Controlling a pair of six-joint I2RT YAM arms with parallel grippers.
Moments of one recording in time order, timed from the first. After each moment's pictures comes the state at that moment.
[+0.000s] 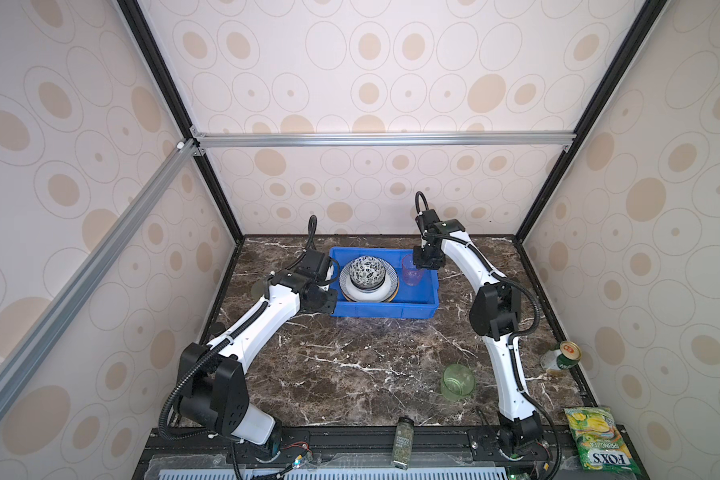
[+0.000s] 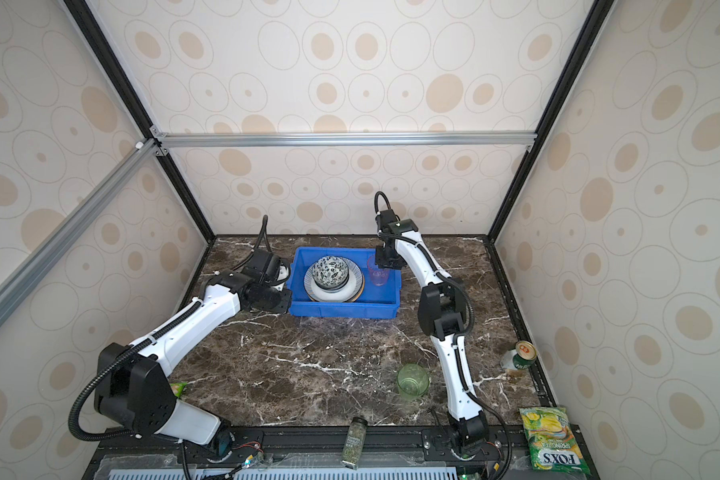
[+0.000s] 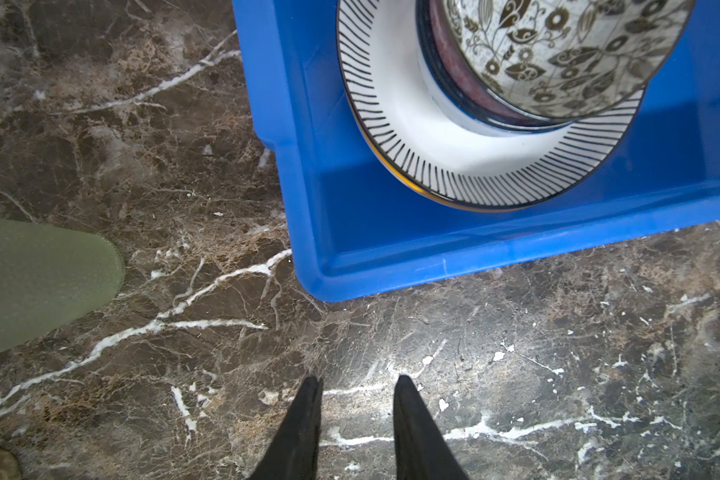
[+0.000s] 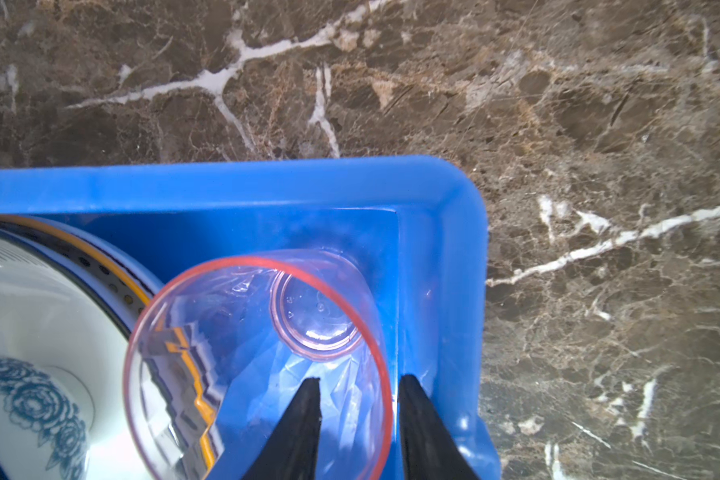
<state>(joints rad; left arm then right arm) -0.38 1.50 1.23 -0.83 -0.04 -0.16 0.33 2.42 2.37 -1.18 0.04 0.38</state>
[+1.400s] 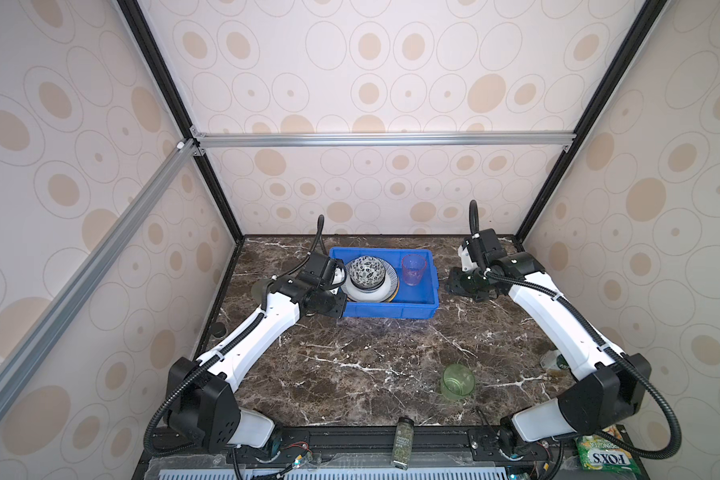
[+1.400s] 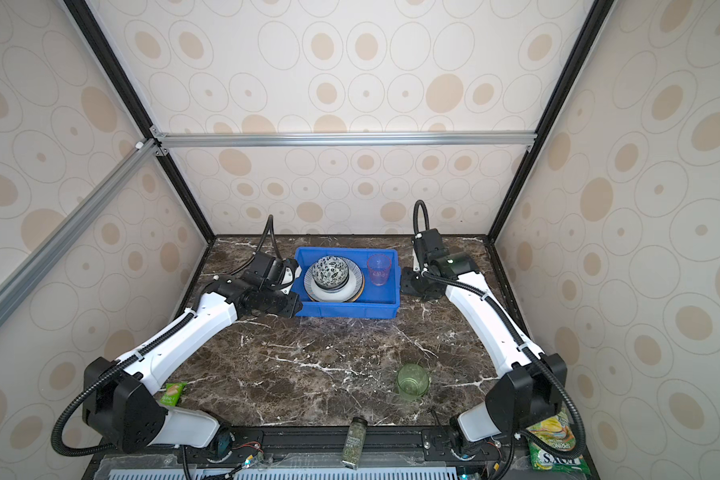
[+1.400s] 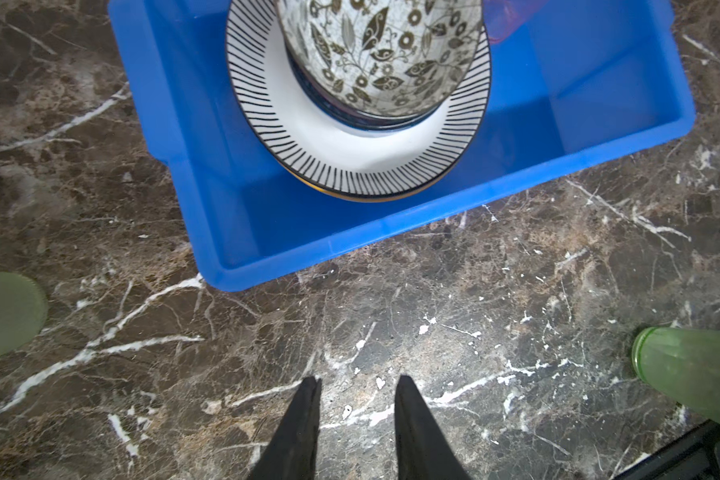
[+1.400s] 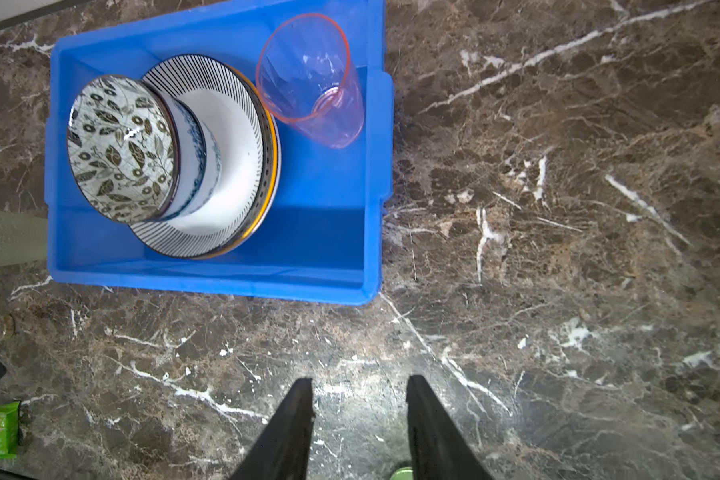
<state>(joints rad) -0.46 1.42 1.22 -0.82 0.08 -0.16 0.33 1.44 1.43 -1.03 -0.05 0.43</state>
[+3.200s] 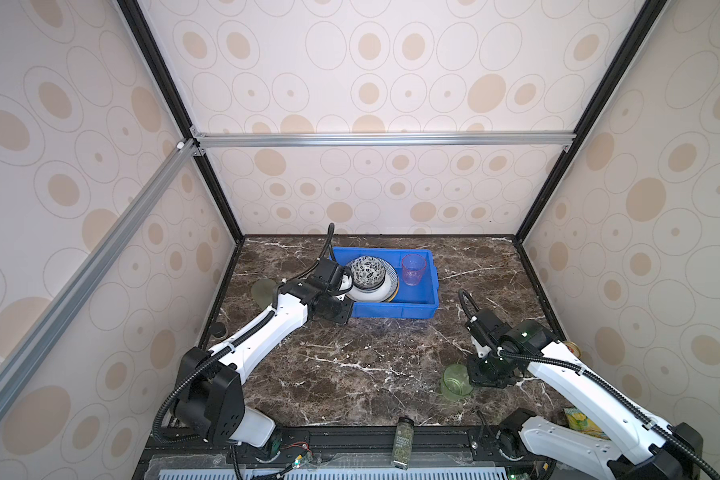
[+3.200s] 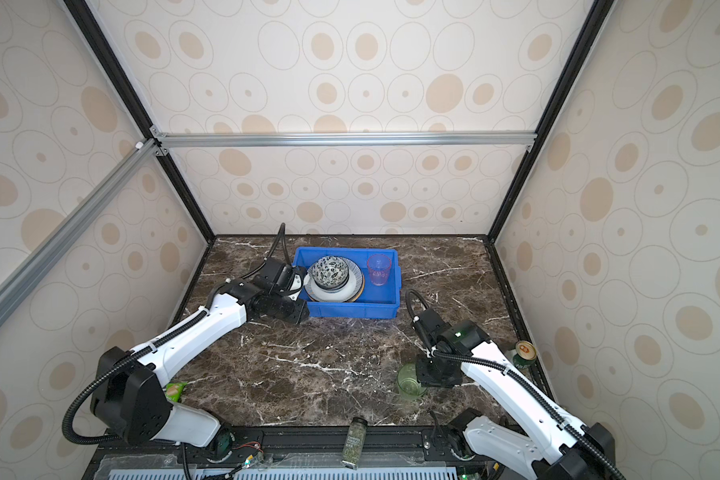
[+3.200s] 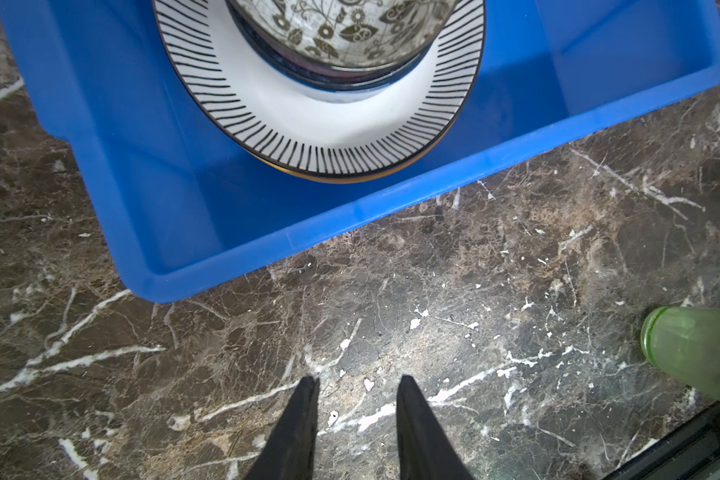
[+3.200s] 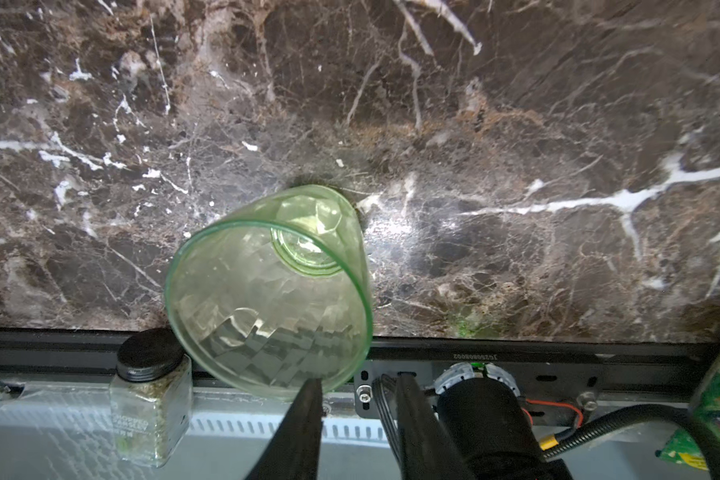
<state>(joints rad) -0.50 1.46 1.17 -0.78 0.10 -0.16 0.54 1.02 0.87 -1.35 -0.02 0.61</state>
